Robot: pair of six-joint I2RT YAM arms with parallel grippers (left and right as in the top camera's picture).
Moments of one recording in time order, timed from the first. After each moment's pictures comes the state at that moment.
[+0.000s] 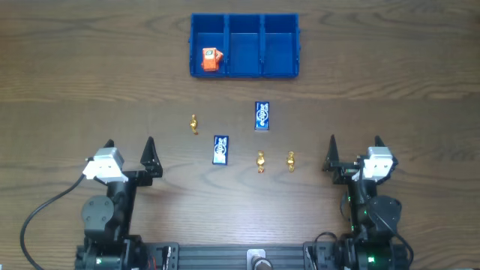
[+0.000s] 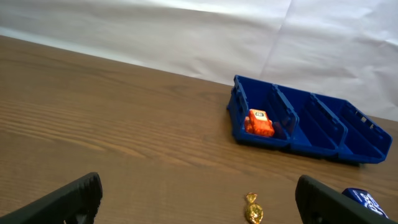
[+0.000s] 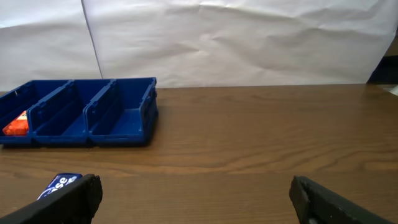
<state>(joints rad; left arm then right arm) -0.05 0.01 0.02 -0.12 0.02 -0.24 0.01 0.01 0.01 -0.08 0.03 0.03</state>
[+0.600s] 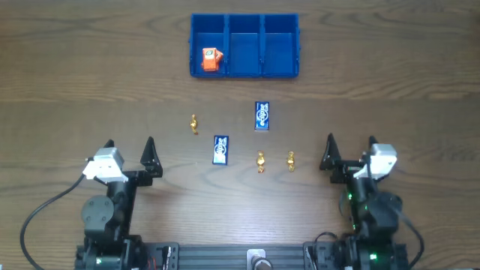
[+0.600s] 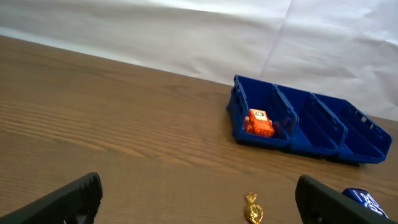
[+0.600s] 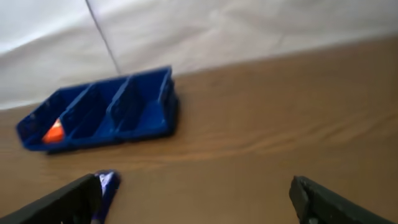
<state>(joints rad) -0.05 0.01 0.02 -0.12 0.02 -0.24 0.01 0.13 0.08 -0.11 -0.03 0.23</state>
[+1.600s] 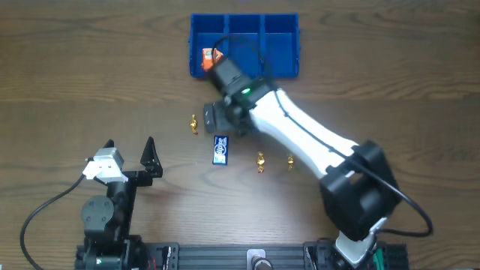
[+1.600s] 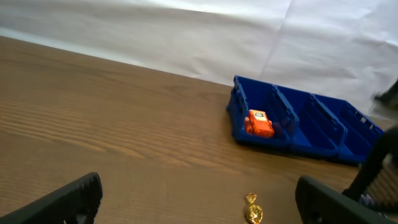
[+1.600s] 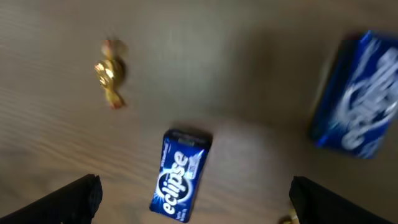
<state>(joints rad) -0.05 0.01 0.02 -0.12 0.02 -0.24 0.72 1.91 1.48 -0.86 -0.05 0.57</state>
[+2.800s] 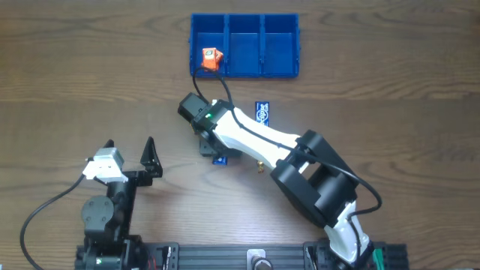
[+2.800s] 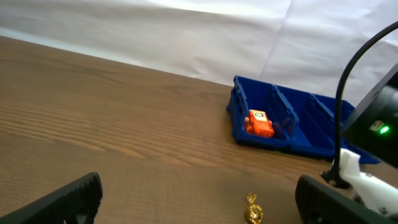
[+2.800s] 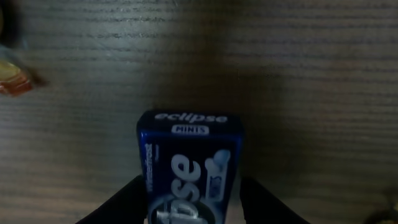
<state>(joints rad) -0.05 0.01 0.02 -0.12 0.02 -0.24 0.85 2.10 1.48 -0.87 0.03 0.86</state>
